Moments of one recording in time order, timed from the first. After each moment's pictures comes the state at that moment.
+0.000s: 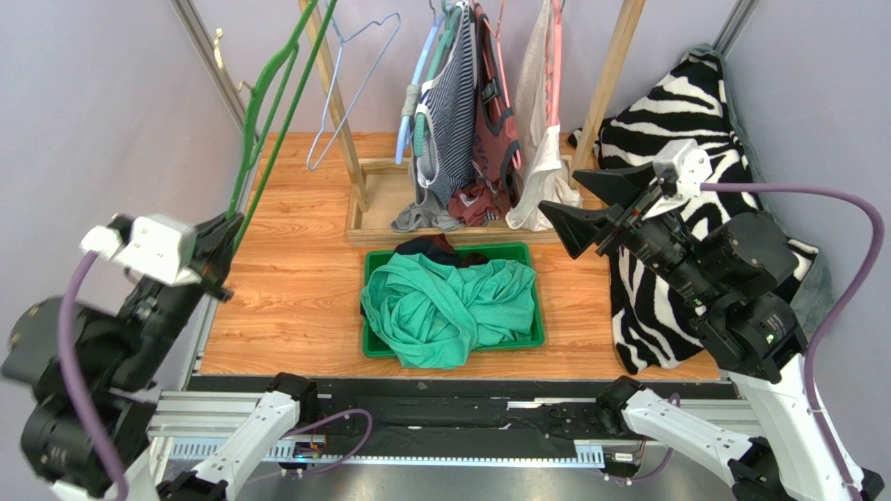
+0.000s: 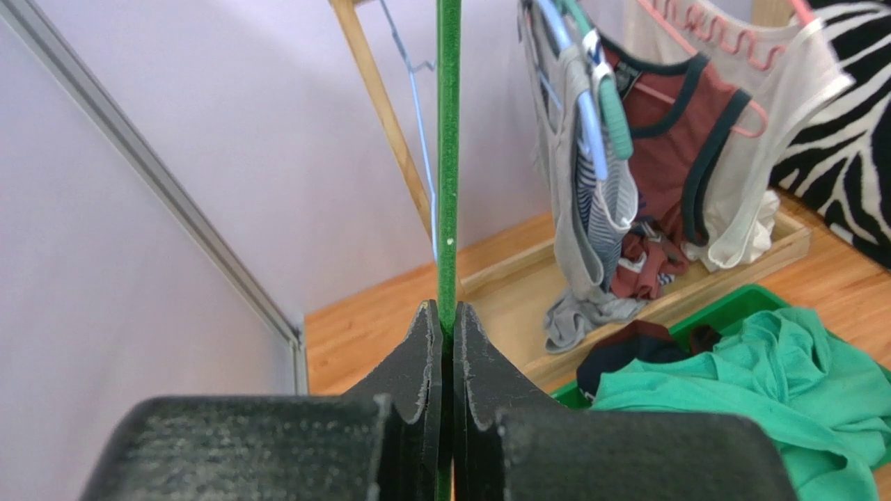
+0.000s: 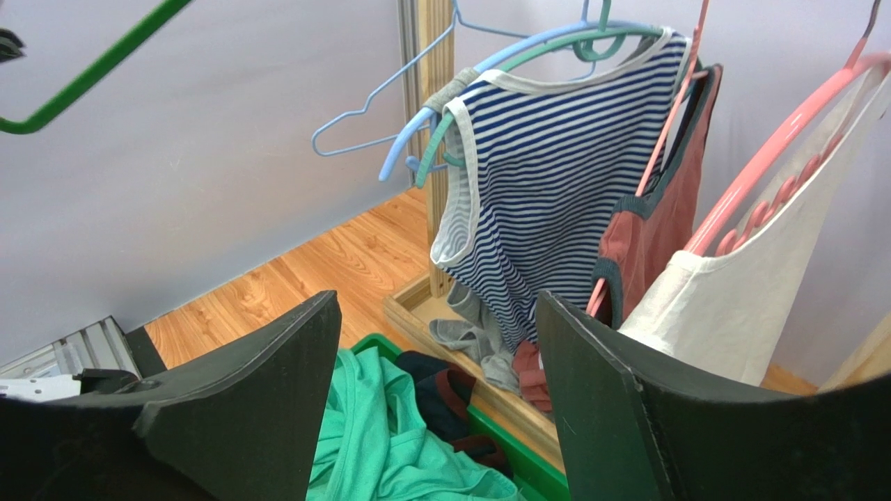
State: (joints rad) left arm -0.26 0.69 1.79 -0.94 0.11 0.26; right arm 0.65 0.82 1.45 -0.43 -0.14 0.04
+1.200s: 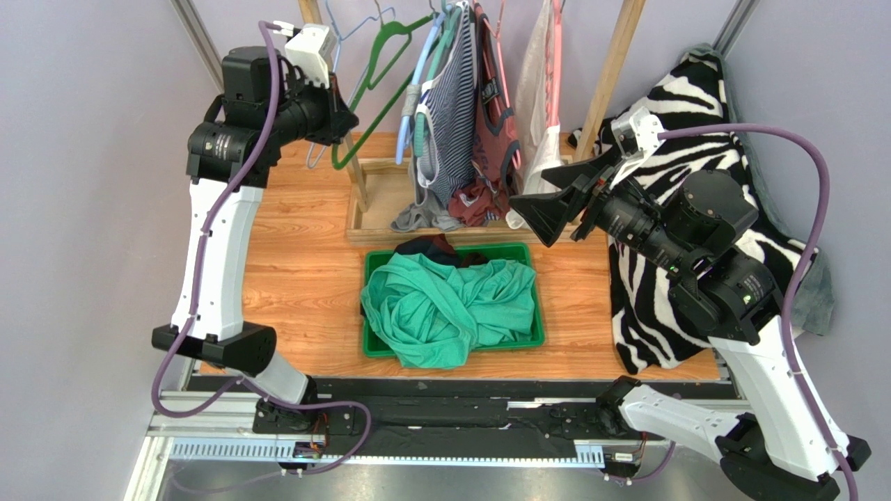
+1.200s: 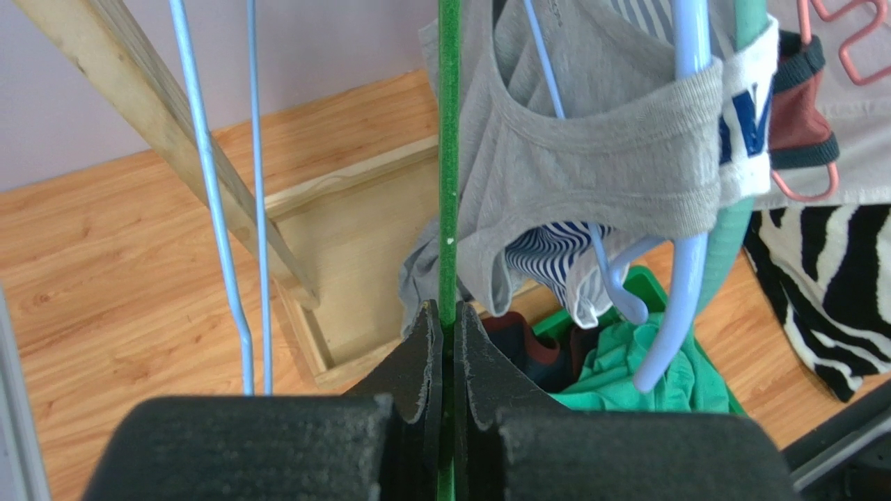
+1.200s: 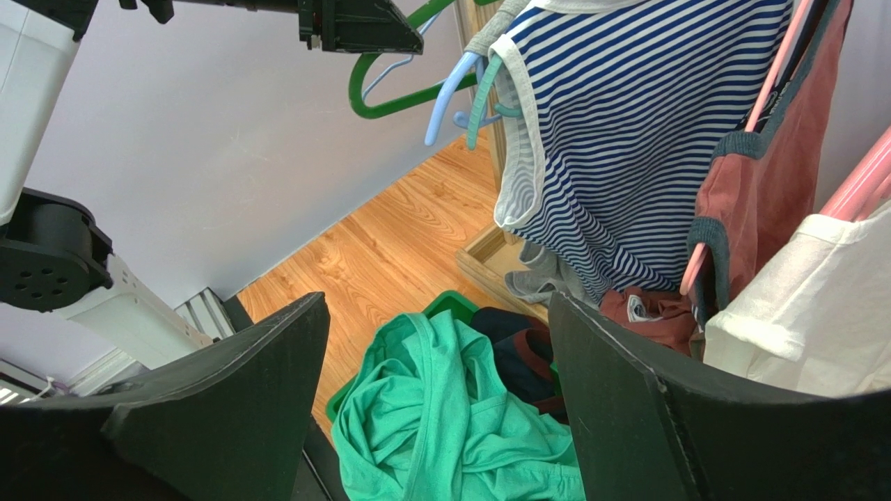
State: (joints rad) left arm -0.23 1.56 2.20 -1.01 0.26 -0.05; right arm 0.65 0.99 1.59 -0.56 -0.20 0.22
